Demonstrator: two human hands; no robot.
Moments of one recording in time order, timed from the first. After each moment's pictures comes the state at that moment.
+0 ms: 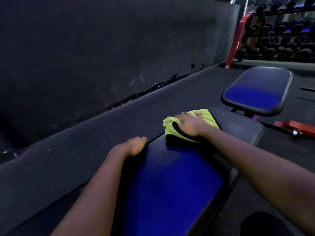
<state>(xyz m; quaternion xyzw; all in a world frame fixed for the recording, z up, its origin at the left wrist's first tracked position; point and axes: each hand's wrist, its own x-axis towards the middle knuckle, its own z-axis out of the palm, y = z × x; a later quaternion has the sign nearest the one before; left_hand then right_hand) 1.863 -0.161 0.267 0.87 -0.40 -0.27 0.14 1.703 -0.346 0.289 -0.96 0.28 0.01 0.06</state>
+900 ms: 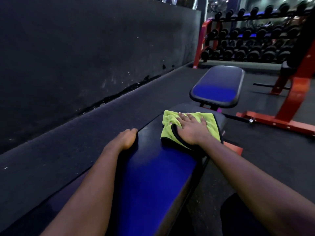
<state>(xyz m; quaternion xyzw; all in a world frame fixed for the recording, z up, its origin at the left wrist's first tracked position) 1.819 -0.203 0.271 0.86 -0.38 -0.25 0.22 1.603 -0.327 0.276 -0.90 0.43 -0.04 0.05</state>
